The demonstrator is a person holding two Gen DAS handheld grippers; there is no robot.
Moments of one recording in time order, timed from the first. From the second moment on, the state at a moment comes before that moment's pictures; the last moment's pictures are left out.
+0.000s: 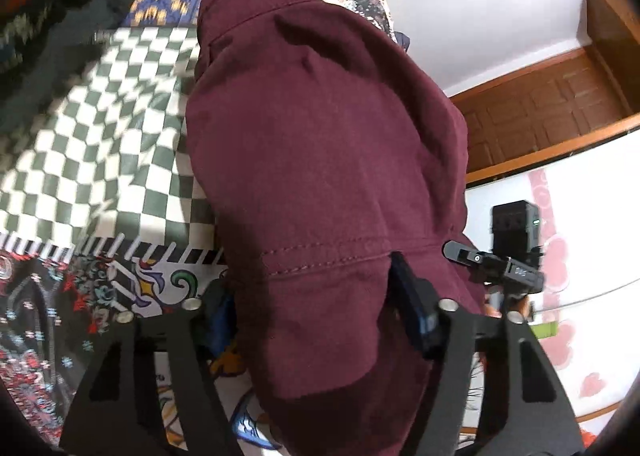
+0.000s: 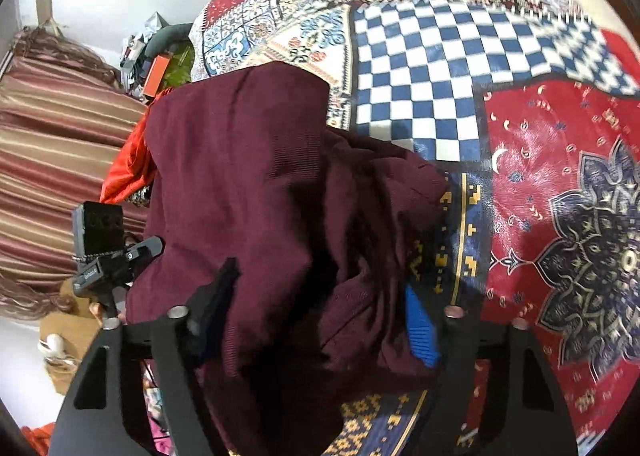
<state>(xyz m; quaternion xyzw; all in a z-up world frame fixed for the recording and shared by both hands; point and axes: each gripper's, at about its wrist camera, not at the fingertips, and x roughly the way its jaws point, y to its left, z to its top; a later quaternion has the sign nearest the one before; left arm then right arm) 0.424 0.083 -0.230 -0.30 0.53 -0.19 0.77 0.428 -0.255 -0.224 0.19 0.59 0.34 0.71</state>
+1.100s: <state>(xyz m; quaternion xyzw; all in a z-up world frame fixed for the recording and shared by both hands) 0.402 0.345 0.044 -0.22 0.33 -0.07 0.91 0.465 0.040 -0.024 0.15 0.44 0.46 0.75</state>
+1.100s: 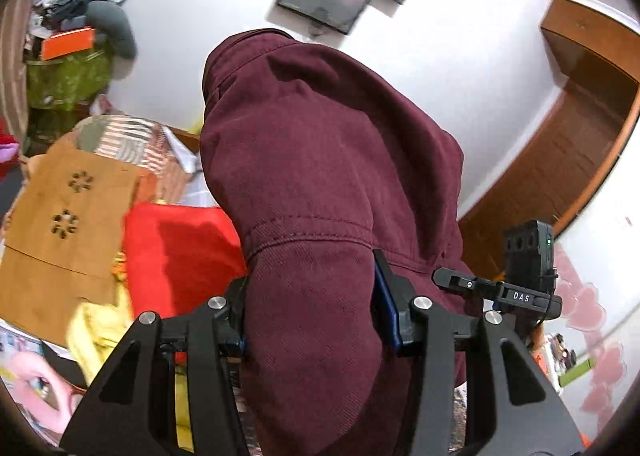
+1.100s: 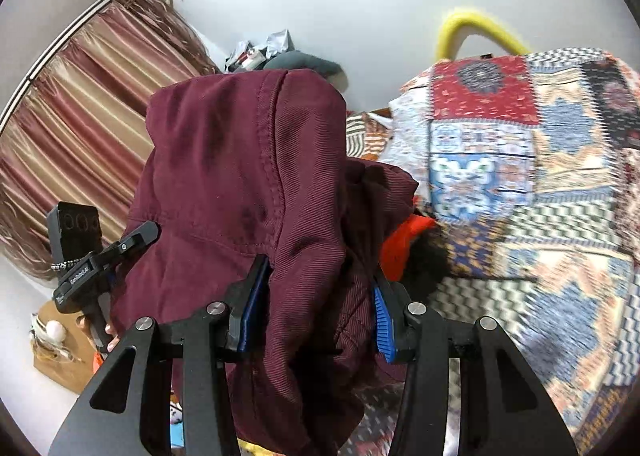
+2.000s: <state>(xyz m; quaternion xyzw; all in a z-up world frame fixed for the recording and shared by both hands) 0.458 0.457 -0.093 -0.21 0.43 0.06 0.88 0.512 0.160 -0.108 0.05 0.51 0.37 0.77</state>
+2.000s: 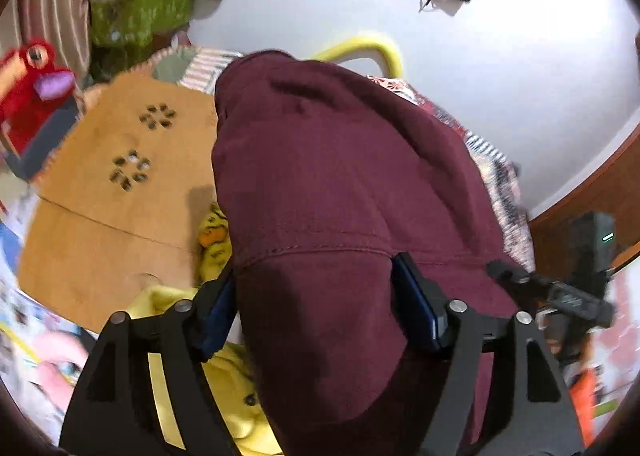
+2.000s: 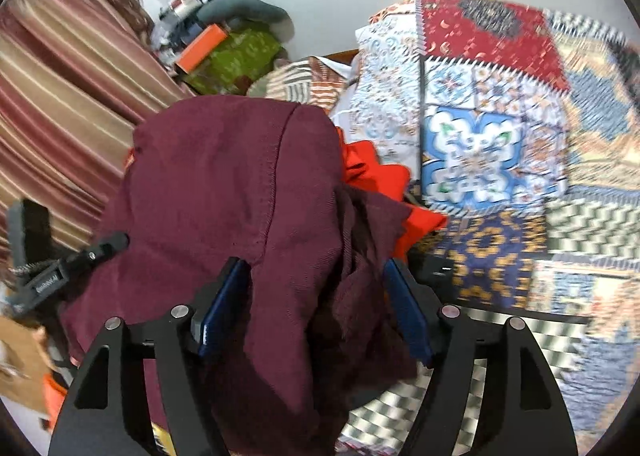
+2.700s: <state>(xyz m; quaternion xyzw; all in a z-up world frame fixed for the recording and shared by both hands) 0.310 0.328 0.029 -0.03 0.27 0.13 0.95 0.375 0.099 0.001 -0.02 0.29 0.38 0.88</state>
